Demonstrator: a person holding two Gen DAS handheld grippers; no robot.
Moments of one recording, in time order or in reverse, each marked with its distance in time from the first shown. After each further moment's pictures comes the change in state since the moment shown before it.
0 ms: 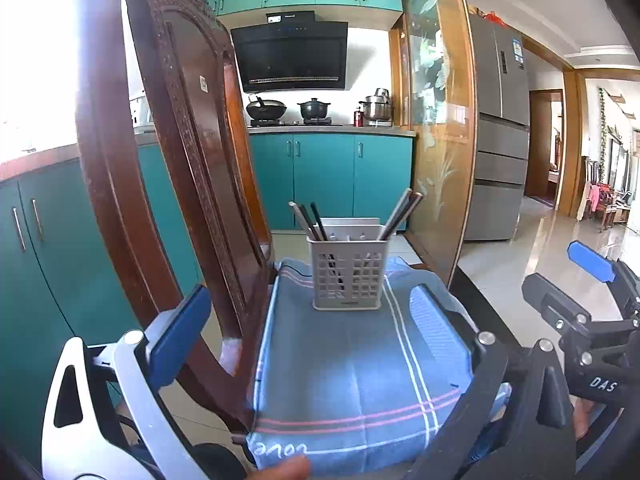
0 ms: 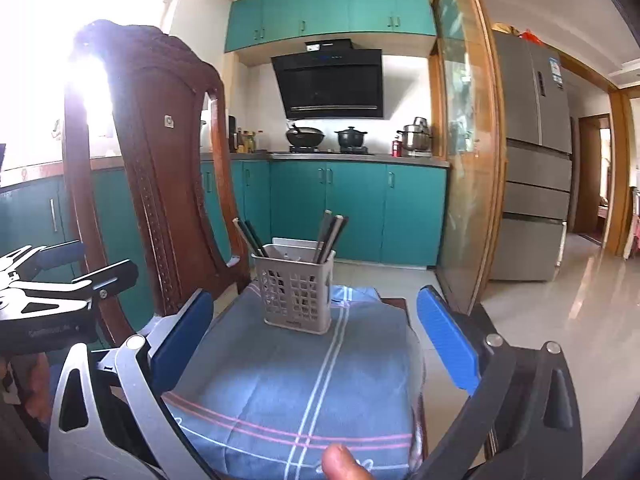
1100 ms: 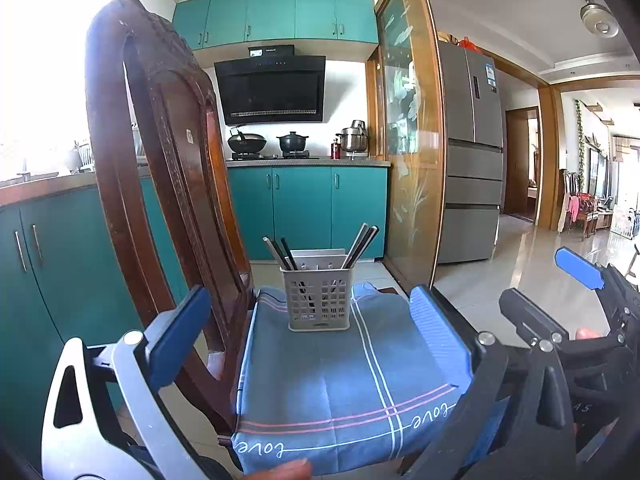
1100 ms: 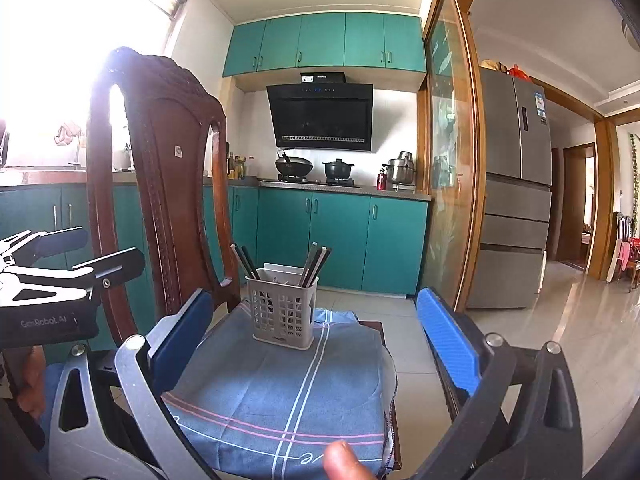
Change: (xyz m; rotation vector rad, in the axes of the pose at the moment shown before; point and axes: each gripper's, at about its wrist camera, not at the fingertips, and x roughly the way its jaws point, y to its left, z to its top) left arm -0.063 -0.015 0.003 0.019 -0.116 -0.066; right arm -0.051 0.010 -0.002 -0.052 -0.108 -0.035
